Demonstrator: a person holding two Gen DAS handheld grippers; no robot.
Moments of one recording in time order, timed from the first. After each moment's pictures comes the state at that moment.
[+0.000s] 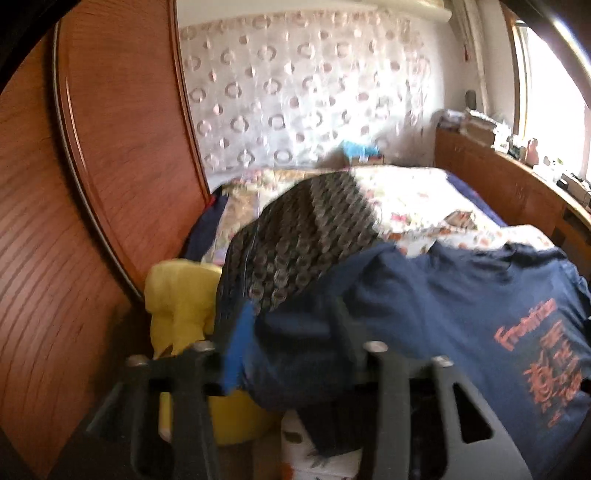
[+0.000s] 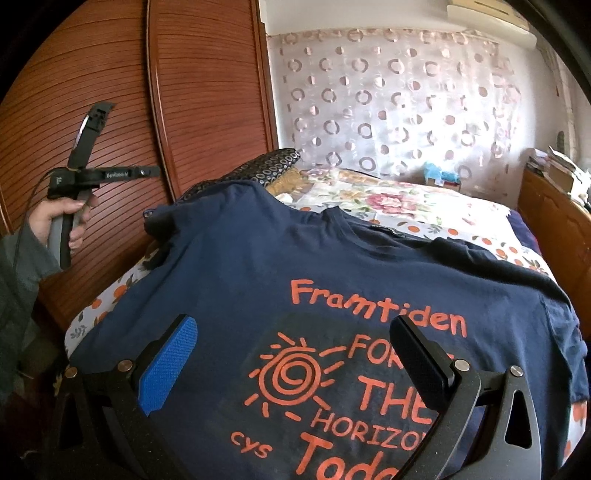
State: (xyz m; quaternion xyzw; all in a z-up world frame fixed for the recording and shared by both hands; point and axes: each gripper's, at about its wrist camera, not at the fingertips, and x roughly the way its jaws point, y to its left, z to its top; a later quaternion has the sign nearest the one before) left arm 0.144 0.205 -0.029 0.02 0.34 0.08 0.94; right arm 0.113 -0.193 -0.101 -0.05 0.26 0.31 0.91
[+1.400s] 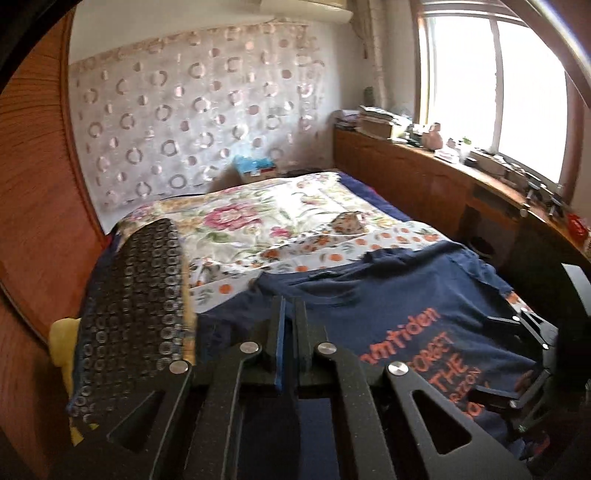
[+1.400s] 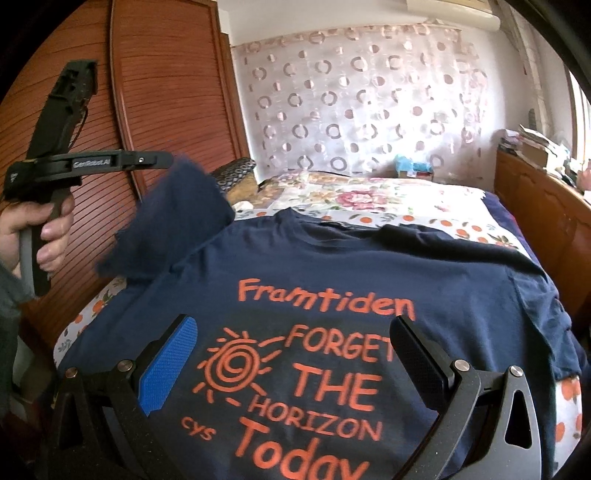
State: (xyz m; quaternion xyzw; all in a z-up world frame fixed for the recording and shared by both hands) left arm 0.150 0.036 0.015 0.04 0.31 -0.10 0.94; right arm 0.127 -0.245 -0.110 0.00 0.27 0.27 0.93
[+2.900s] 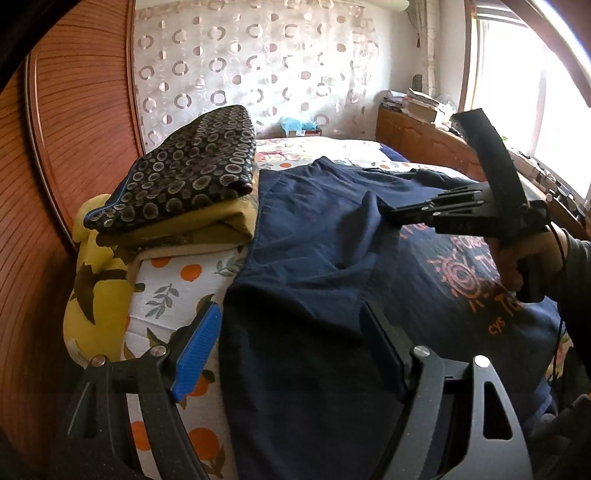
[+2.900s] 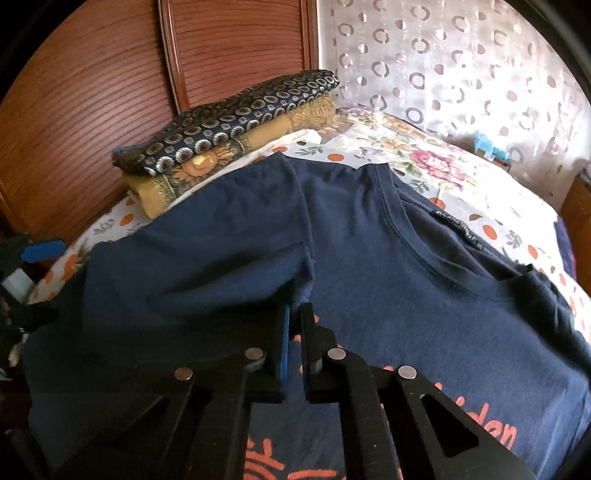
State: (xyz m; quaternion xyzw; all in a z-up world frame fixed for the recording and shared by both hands) left arm 0.042 0.084 -0.095 -0.02 0.36 -0.02 0.93; right arm 0.253 -0.118 -0.140 -0.13 0.36 0.38 0.84
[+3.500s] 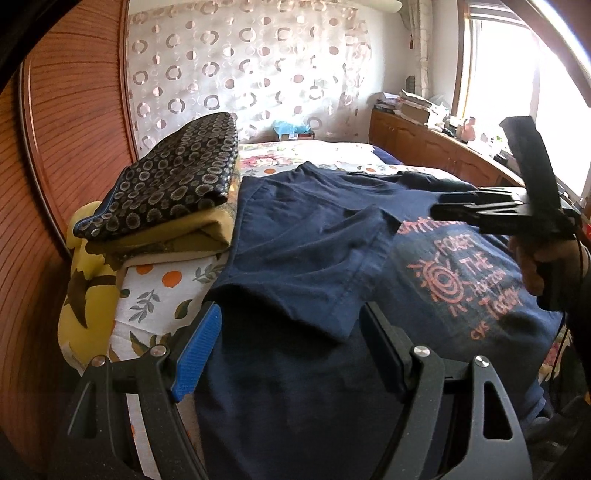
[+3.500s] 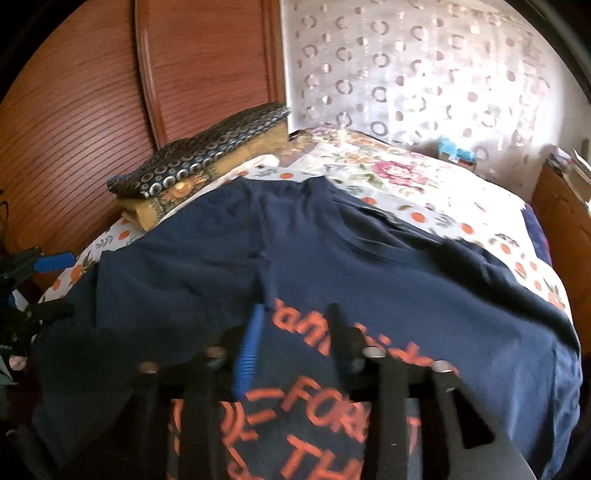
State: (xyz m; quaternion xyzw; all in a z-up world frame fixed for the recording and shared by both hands) left arm 0.041 0.063 -0.087 -0.02 0.35 -0.03 0.94; right arm 0.211 -0.189 -0.121 -0.09 0.33 0.32 0.88
